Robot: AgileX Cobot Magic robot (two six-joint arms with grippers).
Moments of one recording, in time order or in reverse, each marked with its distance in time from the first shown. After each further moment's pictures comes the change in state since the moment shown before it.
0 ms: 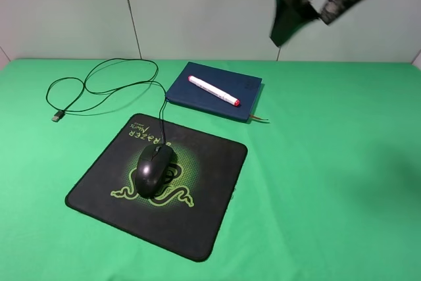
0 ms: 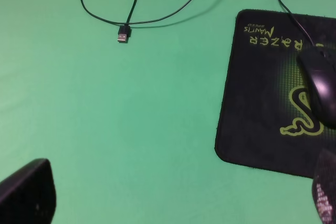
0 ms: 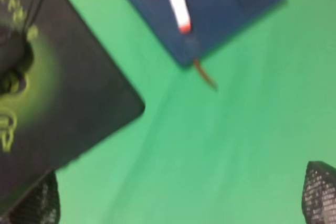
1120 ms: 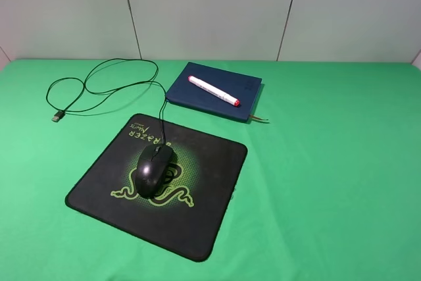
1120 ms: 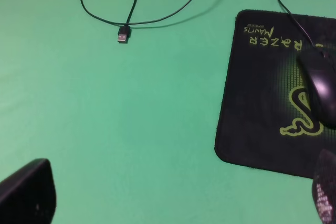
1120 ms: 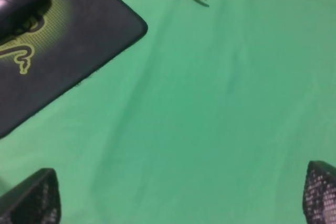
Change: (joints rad) left arm 0.000 0.000 0.000 -0.001 -0.001 0.000; right arm 0.000 -1.243 0.943 -0.018 -0.118 0.137
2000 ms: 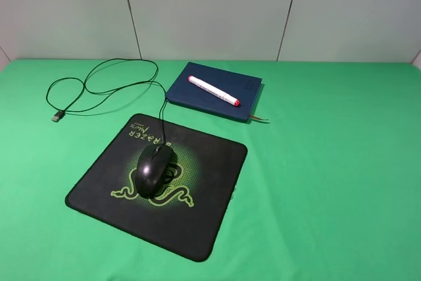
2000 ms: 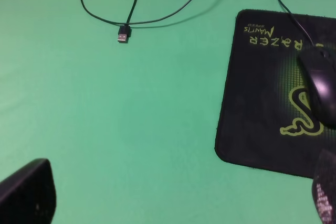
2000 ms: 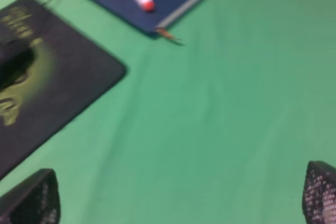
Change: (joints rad) left arm 0.000 0.000 0.000 0.001 0.001 0.000; right arm -0.124 -0.132 0.019 0.022 -0.024 0.002
